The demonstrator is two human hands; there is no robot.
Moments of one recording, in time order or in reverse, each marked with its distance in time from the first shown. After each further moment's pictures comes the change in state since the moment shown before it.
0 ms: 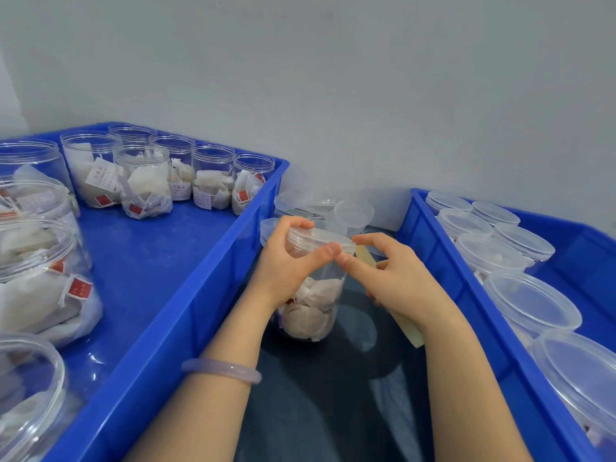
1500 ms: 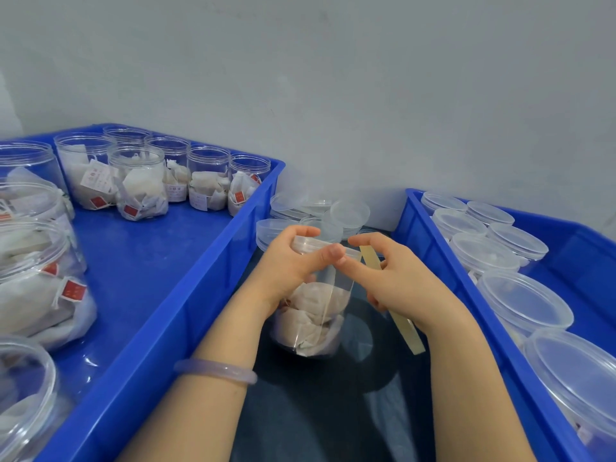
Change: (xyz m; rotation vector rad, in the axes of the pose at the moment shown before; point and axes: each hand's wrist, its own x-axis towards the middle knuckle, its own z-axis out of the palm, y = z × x) left_hand 0.001 0.012 0.006 0.003 -0.098 -0.241; right_hand -0.004 -0.005 -0.010 -0.103 -0.067 -0.017
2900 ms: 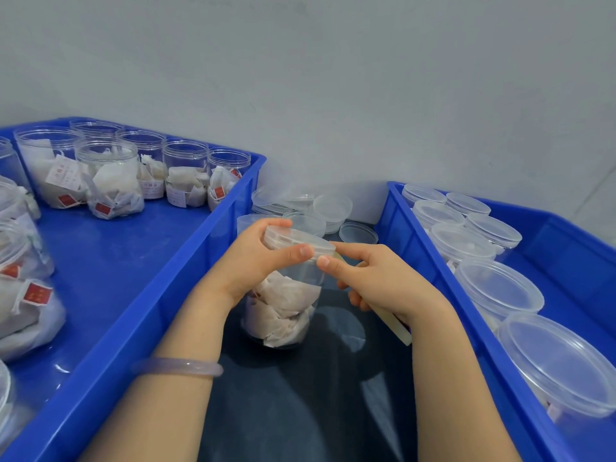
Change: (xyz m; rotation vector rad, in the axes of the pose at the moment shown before) left_hand -0.002 0.004 -0.019 0.124 -0.051 0.041; right_hand -0.006 0.004 -0.001 0.105 -0.112 -0.054
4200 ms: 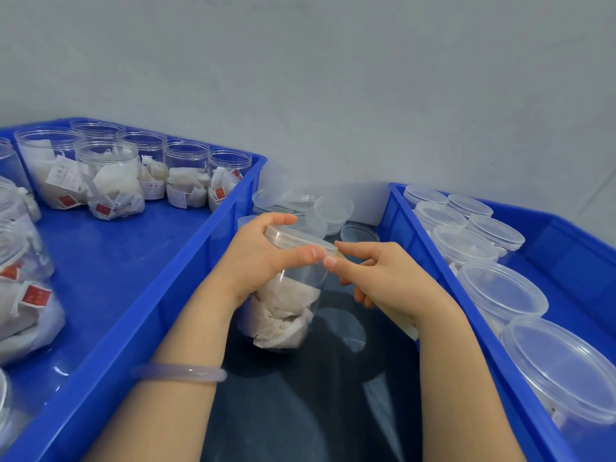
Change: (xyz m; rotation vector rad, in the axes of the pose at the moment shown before) left_hand 0.001 0.006 0.005 0.024 0.079 -0.007; right_hand 0.001 0.005 -0.004 0.060 0.088 0.077
